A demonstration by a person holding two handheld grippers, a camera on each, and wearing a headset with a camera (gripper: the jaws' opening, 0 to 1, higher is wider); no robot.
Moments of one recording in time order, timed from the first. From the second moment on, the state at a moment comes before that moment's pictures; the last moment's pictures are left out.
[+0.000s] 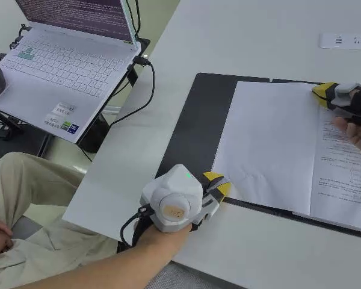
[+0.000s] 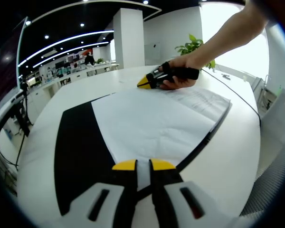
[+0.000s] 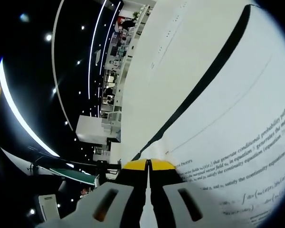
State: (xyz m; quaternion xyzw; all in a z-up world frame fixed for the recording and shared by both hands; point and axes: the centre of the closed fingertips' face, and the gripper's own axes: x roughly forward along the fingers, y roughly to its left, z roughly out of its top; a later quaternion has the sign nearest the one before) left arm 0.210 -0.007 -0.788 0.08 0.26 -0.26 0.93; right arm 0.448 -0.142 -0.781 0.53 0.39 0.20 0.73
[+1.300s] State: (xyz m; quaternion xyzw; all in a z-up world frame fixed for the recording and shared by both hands) left arm 0.207 -0.009 -0.788 0.09 0.27 -0.26 0.92; right arm 0.310 -0.137 -0.777 0.48 0.49 0.31 0.66
